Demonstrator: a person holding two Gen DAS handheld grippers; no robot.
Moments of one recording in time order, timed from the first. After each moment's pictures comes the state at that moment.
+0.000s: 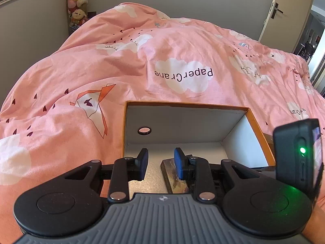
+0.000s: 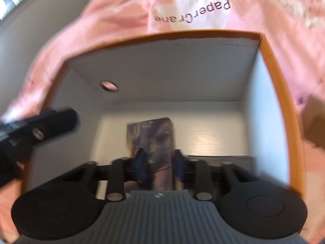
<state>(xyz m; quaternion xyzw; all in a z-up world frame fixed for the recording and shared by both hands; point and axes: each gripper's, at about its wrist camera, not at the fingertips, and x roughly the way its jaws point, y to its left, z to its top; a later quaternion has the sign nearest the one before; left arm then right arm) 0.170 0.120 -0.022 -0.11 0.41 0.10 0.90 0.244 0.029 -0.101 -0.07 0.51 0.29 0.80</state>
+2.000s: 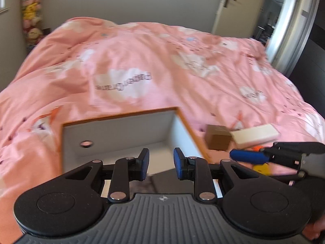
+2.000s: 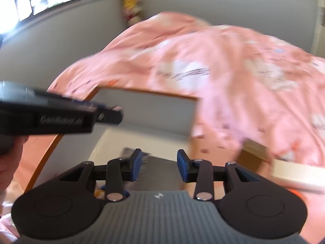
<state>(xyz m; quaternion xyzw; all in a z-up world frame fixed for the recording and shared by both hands) 0.179 0.044 0.014 -0.07 0.41 -0.04 0.91 0.201 -0.109 -0.013 -0.06 0.37 0.31 0.87</state>
